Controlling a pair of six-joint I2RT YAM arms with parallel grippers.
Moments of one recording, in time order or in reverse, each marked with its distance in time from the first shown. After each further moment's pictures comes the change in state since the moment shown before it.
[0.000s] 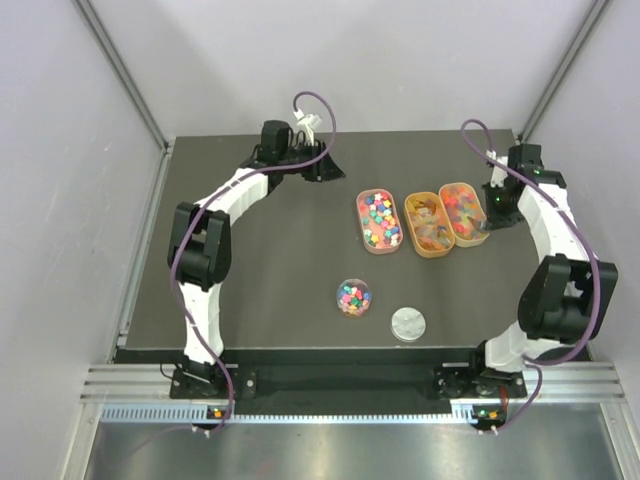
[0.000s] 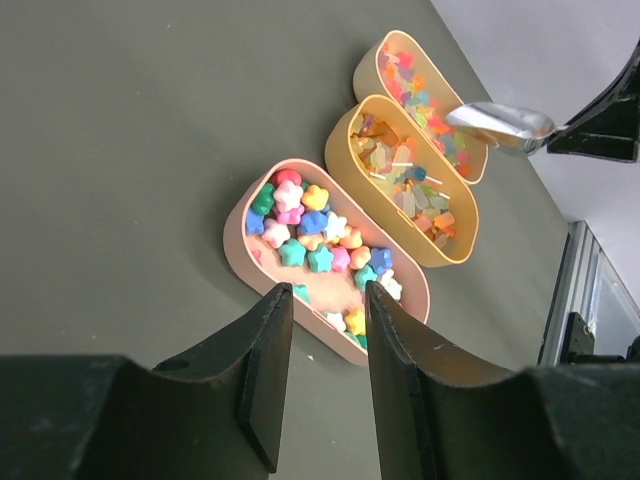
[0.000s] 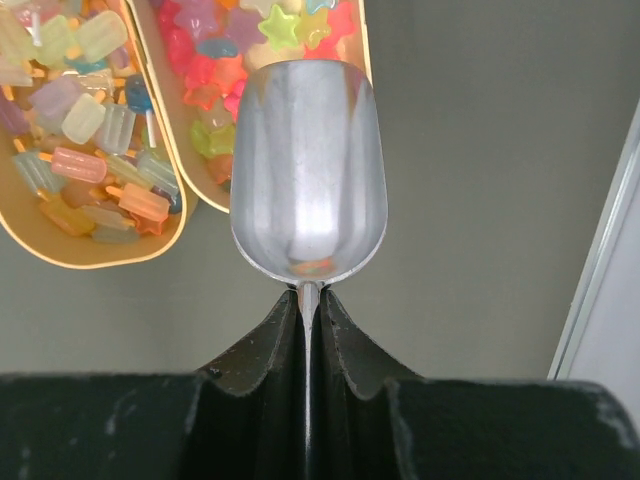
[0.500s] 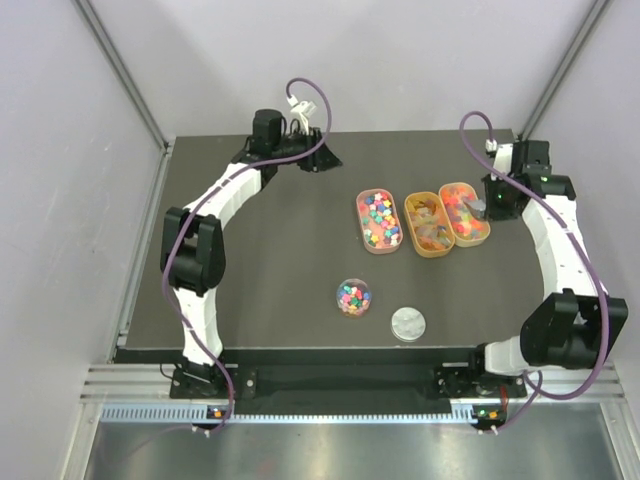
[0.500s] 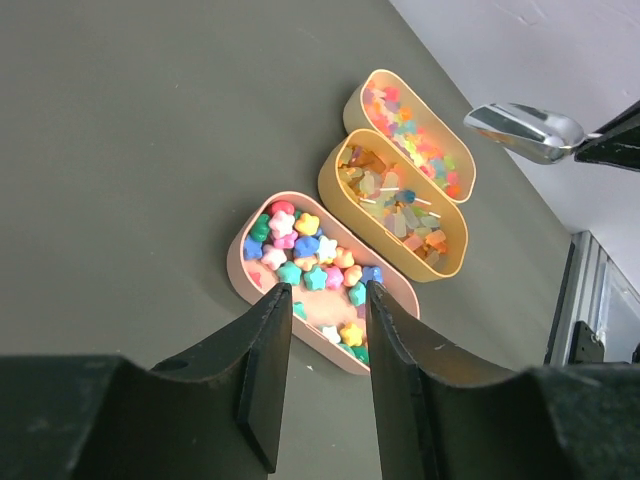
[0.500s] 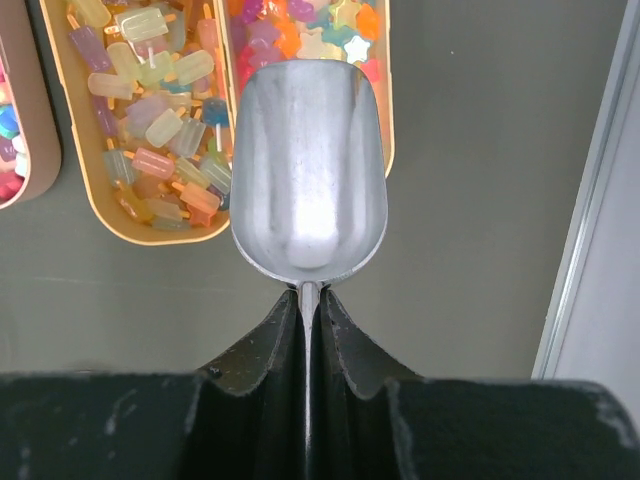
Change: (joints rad) left arm 0.003 -0.066 0.033 -0.022 -0.005 0.031; right arm 0.044 -0.154 0.002 0.000 -0.034 -0.024
